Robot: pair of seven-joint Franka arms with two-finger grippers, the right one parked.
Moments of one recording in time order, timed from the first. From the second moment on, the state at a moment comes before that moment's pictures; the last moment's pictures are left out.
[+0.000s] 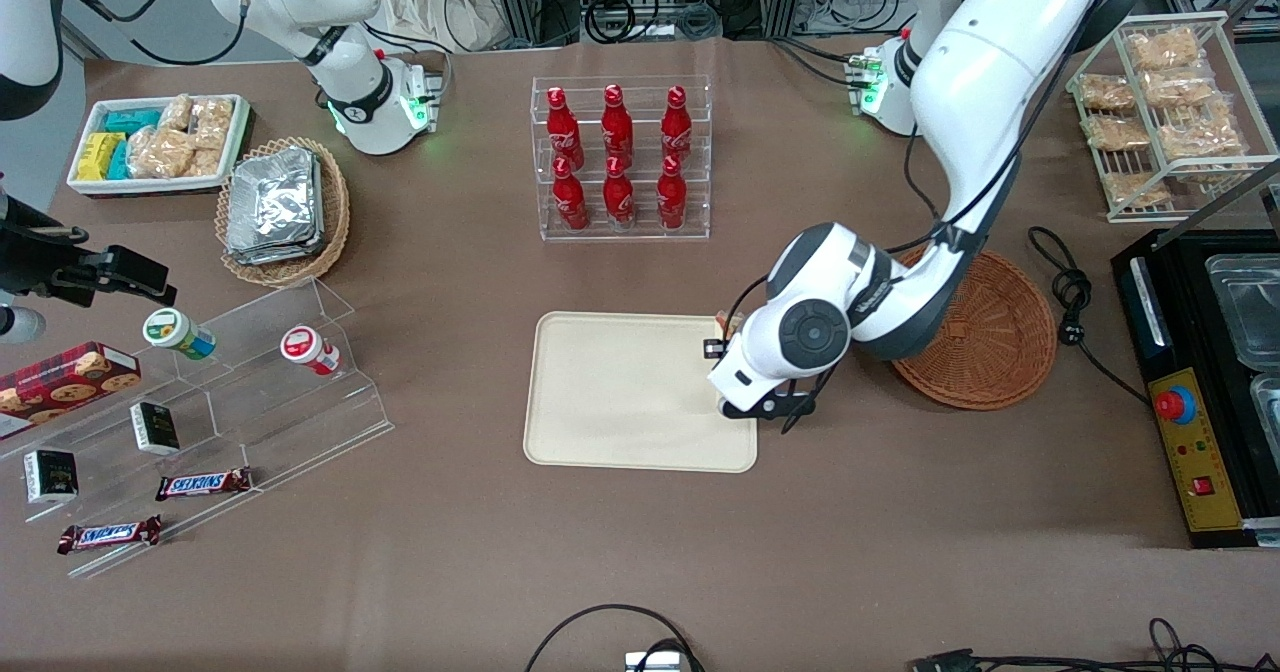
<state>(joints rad) -0.21 0.72 -0.44 -1.48 0.06 1.97 -0.63</state>
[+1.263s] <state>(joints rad) -0.18 0.70 -0.42 -1.36 0.06 1.83 -0.72</state>
